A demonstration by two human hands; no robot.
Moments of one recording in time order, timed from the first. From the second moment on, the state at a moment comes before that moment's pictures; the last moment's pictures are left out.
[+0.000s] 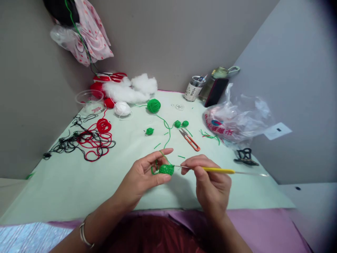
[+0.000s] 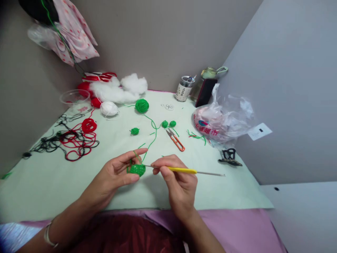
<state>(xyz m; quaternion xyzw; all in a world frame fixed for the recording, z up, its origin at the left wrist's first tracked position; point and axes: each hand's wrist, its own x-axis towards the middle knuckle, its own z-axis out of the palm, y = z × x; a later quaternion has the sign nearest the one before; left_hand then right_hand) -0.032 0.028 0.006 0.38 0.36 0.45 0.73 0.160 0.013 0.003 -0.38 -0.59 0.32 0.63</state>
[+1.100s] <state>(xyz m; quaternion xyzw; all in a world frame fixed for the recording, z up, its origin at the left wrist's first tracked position) -0.025 0.024 0.007 0.46 0.38 0.42 0.69 0.152 0.014 -0.007 -0.35 -0.61 0.38 0.60</state>
